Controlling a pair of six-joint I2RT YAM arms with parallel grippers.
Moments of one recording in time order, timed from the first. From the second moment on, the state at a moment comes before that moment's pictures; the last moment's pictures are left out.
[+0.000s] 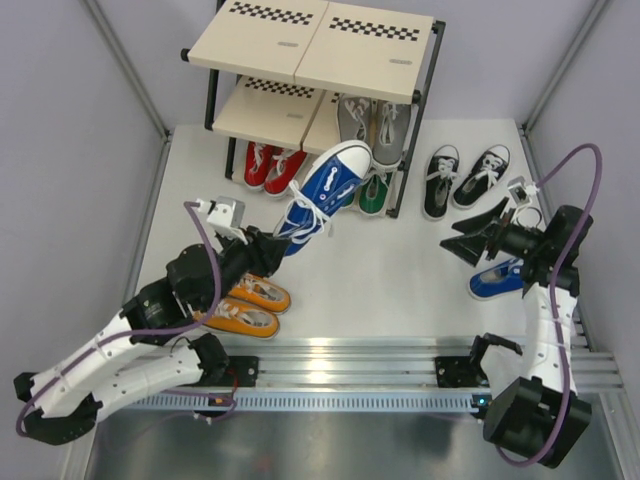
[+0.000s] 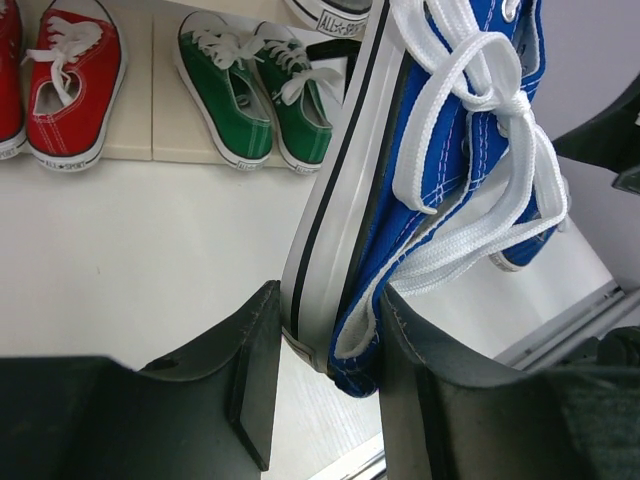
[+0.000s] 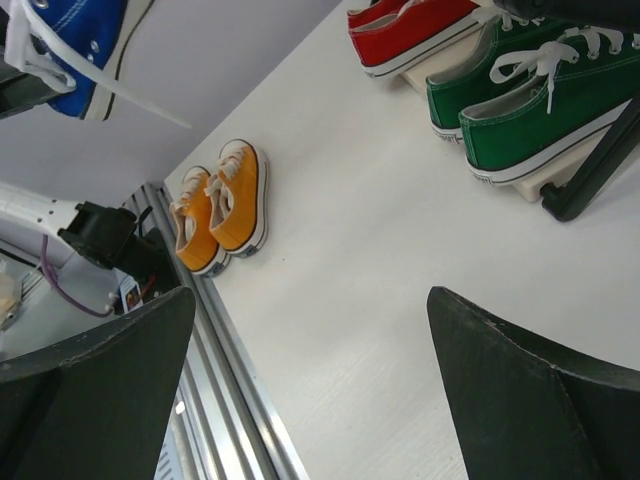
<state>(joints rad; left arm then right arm) -0.98 0.61 0.88 -0.43 -0.39 -0.45 -0.40 0.84 0.64 -0.16 -1.40 0.16</state>
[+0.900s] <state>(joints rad) -0.25 0.94 0.92 -0.19 0.22 -0.78 -0.41 0.80 0.63 -0.16 -1.44 0.16</state>
